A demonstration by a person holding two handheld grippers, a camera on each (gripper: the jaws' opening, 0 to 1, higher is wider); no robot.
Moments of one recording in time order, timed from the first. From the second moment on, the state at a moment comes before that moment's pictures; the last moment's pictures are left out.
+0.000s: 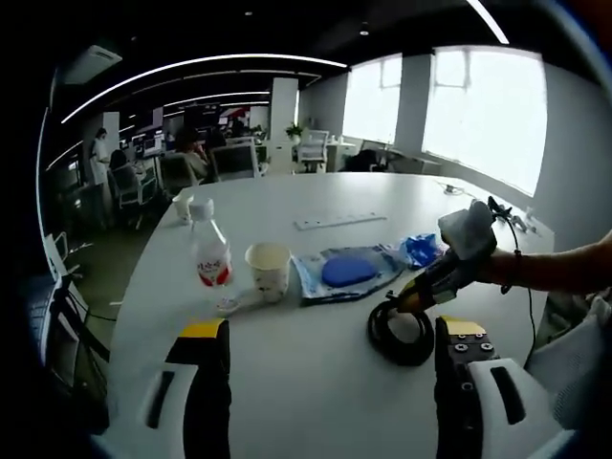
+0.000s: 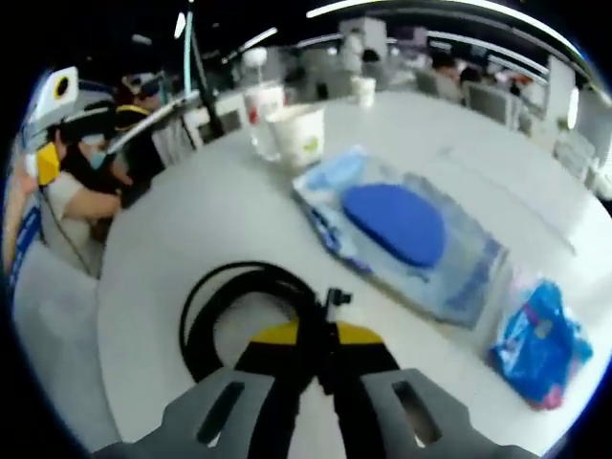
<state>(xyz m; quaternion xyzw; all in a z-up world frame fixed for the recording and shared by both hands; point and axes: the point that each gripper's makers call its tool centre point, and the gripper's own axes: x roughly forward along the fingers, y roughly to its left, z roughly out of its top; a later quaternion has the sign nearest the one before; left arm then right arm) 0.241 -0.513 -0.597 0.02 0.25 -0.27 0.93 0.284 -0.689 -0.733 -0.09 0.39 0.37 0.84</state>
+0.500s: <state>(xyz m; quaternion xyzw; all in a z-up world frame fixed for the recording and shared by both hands) 0.239 -0.515 -0.595 0.03 0.25 -0.28 0.93 0.273 -0.685 -0.672 0.00 0.35 0.37 0.86</state>
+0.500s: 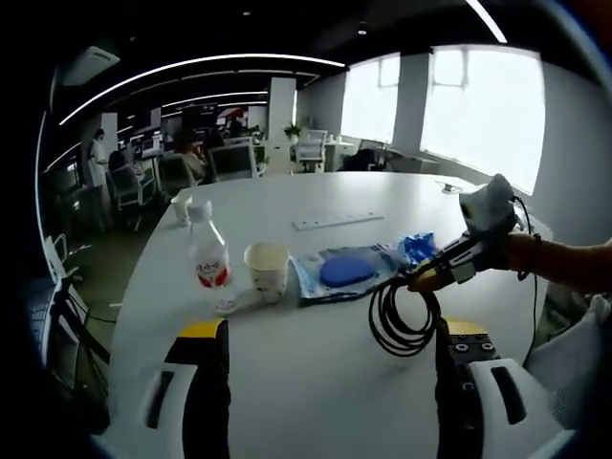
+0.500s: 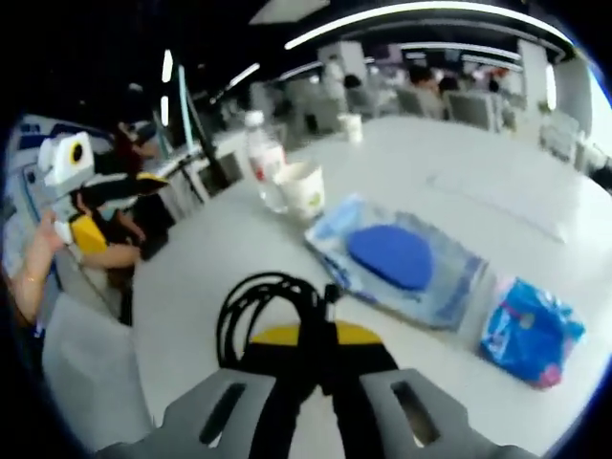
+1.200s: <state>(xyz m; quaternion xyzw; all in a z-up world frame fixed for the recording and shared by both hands) 0.233 -0.520 -0.592 0.03 0.25 -0.29 0.92 0.261 -0.704 -0.623 0.00 0.32 0.35 0.88</state>
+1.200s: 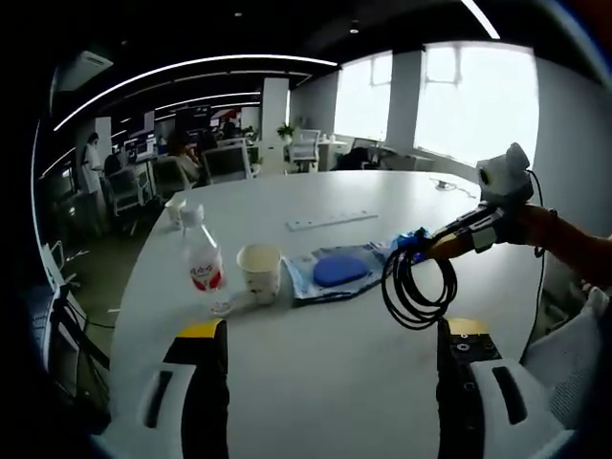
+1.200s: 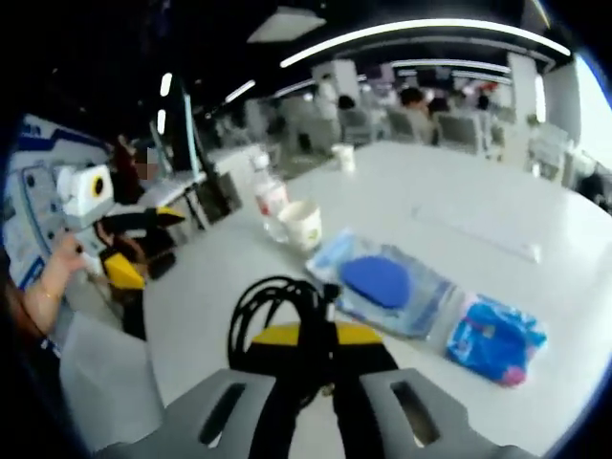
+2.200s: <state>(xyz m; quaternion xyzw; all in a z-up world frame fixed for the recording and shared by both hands) 0.226 -0.518 -0.586 0.04 0.24 -0.29 0.93 0.235 -0.763 -0.638 0.04 0.35 0.29 0.89</state>
